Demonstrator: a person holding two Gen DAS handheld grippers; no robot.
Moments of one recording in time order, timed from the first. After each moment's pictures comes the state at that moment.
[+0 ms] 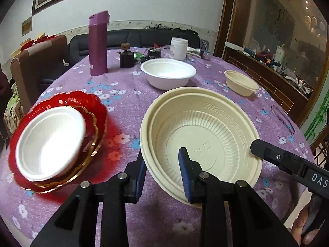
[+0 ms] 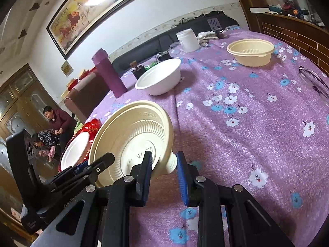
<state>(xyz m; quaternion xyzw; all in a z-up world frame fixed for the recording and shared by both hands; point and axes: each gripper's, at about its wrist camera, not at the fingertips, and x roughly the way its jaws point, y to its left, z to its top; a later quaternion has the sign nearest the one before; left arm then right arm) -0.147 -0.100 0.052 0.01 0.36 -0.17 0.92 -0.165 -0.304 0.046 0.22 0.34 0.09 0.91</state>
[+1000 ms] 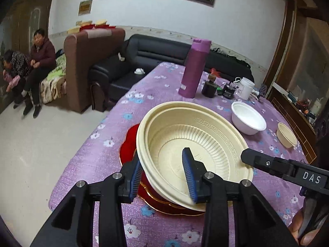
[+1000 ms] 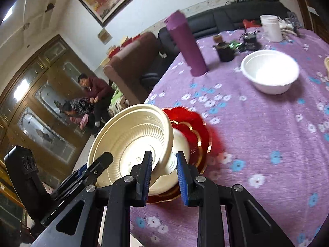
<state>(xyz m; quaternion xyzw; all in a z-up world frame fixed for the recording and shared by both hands) -0.126 0.087 0.089 -0.10 0.34 -0.02 0.93 -0.063 -0.120 0.087 0.18 0.41 0.24 0.86</state>
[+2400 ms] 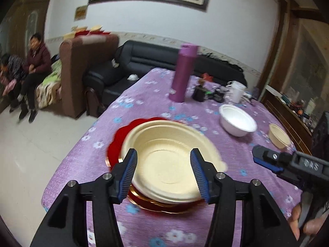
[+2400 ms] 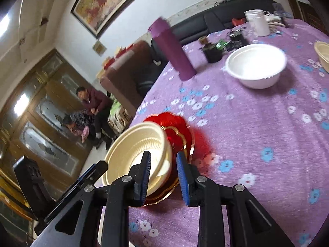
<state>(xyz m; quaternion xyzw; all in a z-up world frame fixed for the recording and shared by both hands) -0.147 0.058 0.103 -0.09 0.30 -0.05 0.95 -0.073 -0.177 0.079 0.25 0.38 0.22 0.86</state>
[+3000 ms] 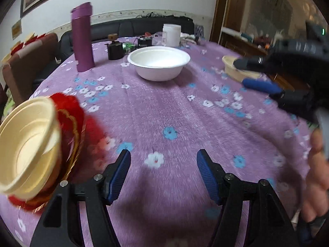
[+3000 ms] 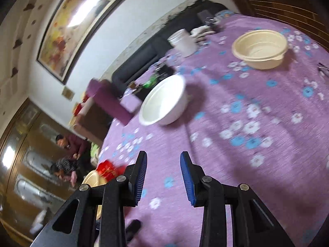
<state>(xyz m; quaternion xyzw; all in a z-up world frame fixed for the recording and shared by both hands) -0.108 -0.138 0.032 0.05 0.40 -0.18 0.90 -0.073 -0.345 0.071 0.34 0.35 0.08 0.87</state>
